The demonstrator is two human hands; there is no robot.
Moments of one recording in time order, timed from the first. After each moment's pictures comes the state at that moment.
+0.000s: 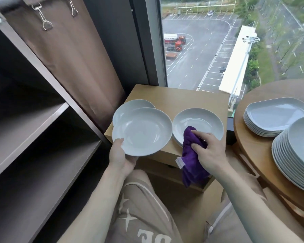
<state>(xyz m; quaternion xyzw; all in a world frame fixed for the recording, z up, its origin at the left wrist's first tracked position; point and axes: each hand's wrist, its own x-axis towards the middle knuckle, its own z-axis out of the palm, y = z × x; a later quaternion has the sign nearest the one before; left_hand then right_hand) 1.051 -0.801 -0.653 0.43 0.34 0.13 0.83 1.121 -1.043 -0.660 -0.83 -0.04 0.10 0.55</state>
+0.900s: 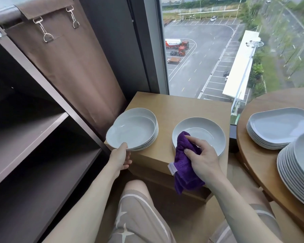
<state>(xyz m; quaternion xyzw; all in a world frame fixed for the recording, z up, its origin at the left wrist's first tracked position) 1.094 -0.747 -0.690 0.67 0.49 -0.01 0.56 1.139 -1.024 -0.667 -0.76 -0.05 0.11 0.64</state>
